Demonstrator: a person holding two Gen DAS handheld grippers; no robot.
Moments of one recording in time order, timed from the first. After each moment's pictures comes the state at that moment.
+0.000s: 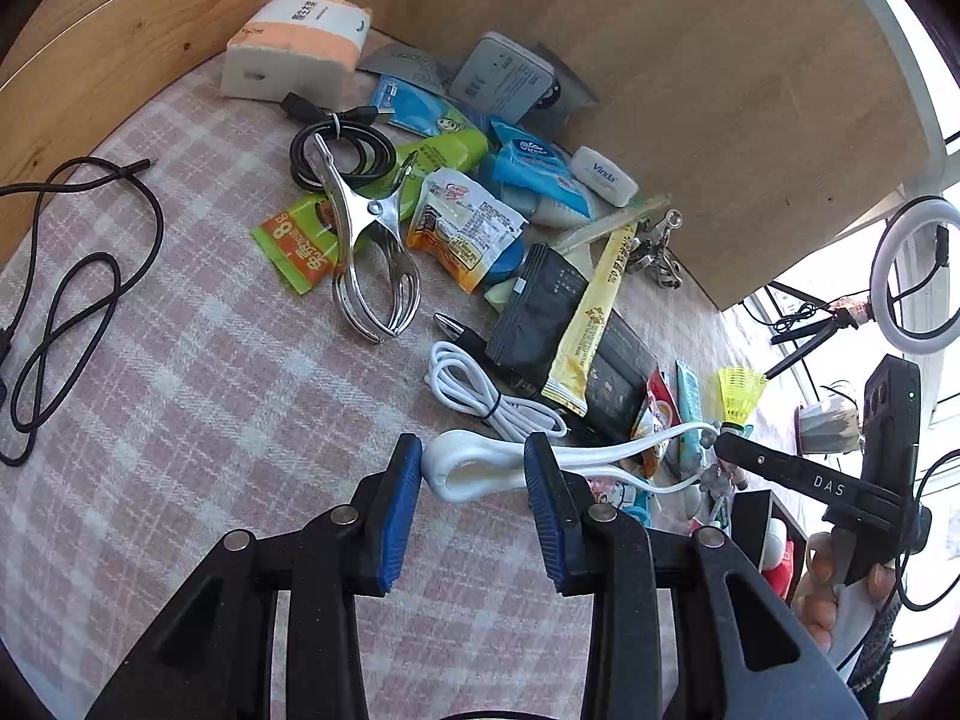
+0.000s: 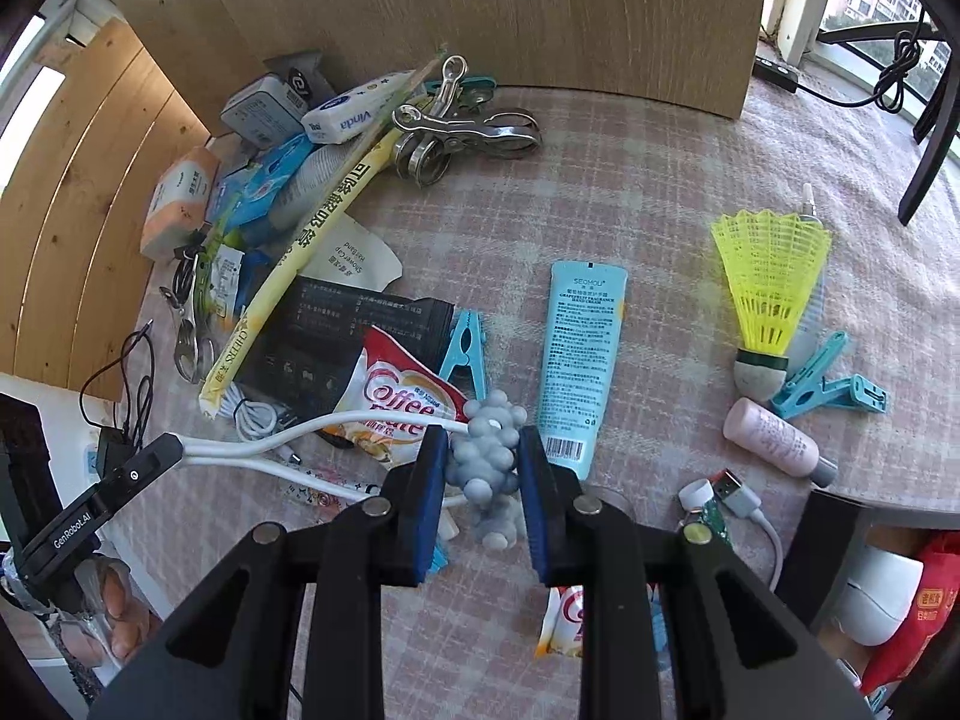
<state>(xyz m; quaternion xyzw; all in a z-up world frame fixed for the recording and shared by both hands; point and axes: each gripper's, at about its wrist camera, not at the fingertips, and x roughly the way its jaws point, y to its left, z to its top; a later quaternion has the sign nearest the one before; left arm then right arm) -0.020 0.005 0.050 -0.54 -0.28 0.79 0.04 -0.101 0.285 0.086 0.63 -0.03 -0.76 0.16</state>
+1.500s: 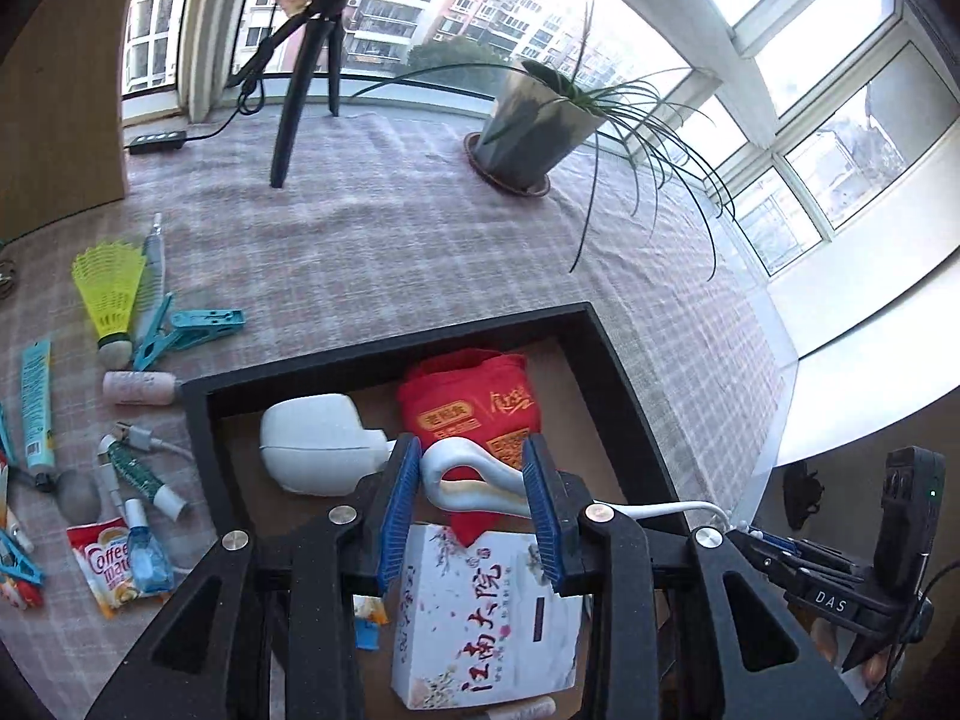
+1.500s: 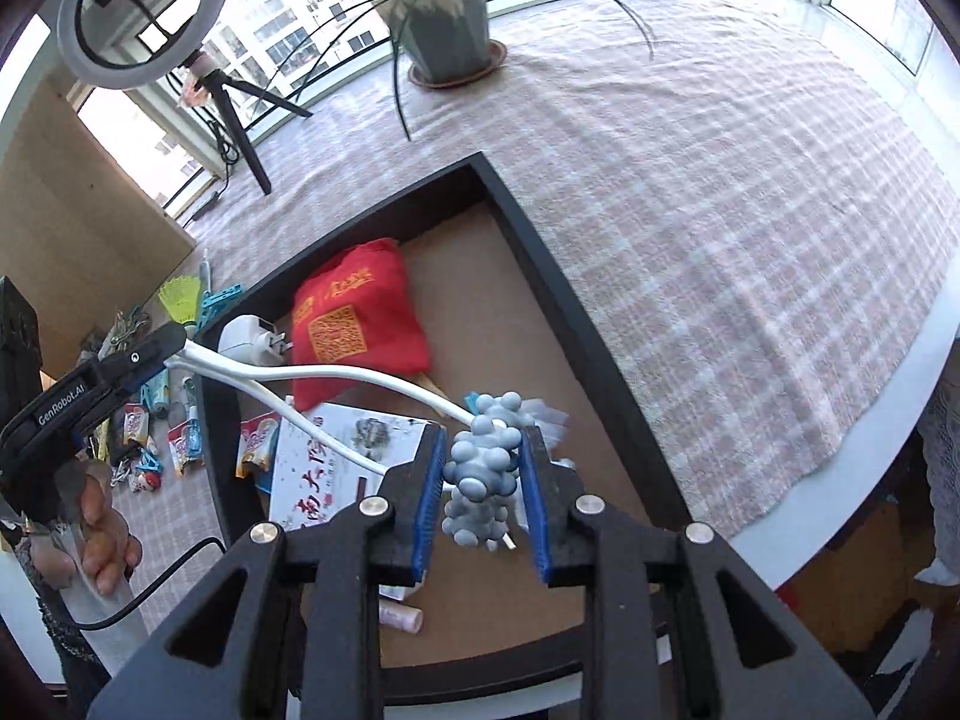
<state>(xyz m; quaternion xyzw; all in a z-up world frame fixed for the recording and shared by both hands) 0.011 0.457 0.129 -0.54 -0.03 0.75 0.38 0.182 0.676 0.156 0.54 -0.24 -0.79 -0.17</state>
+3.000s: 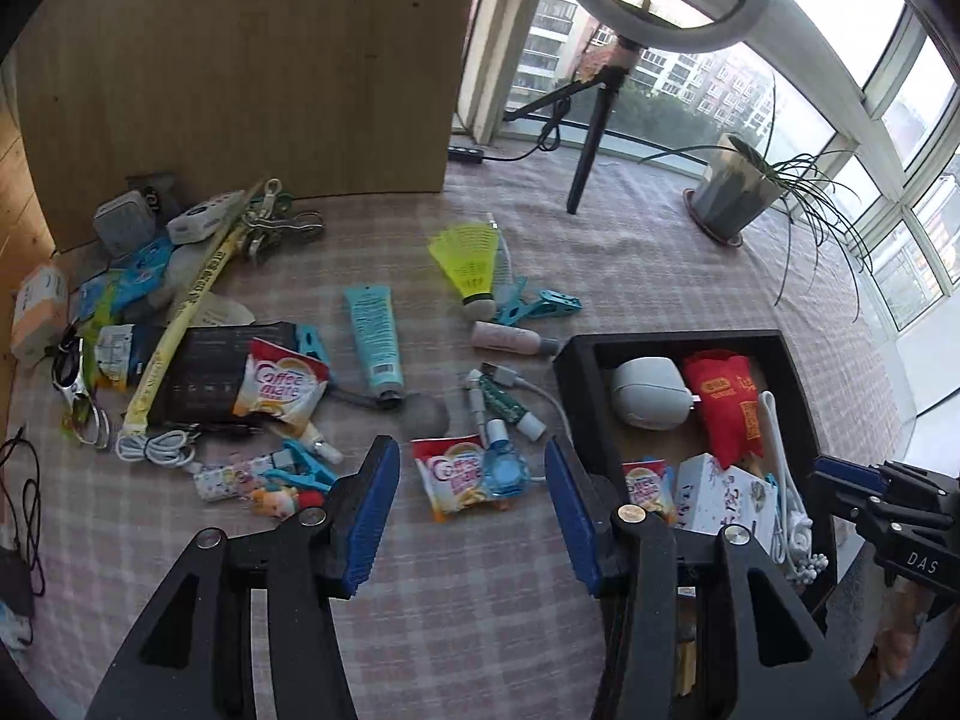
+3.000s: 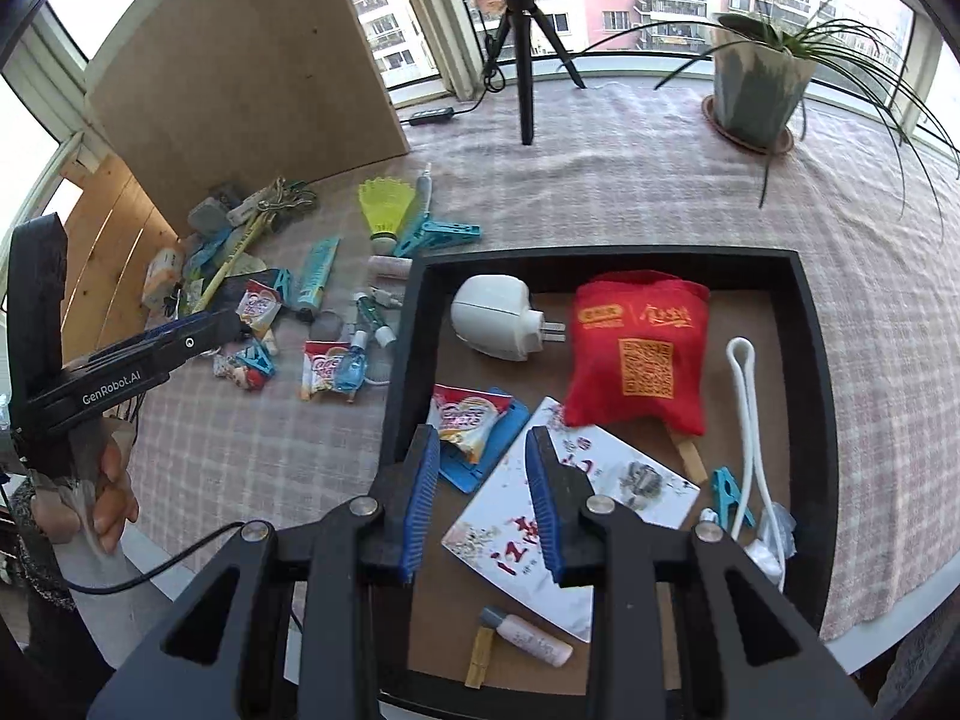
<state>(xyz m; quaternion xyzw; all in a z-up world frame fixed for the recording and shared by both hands) 0.006 0.249 0.148 -0.52 -0.01 0.83 0.17 0.089 0.499 0.179 0.55 -0.10 -0.83 0.07</state>
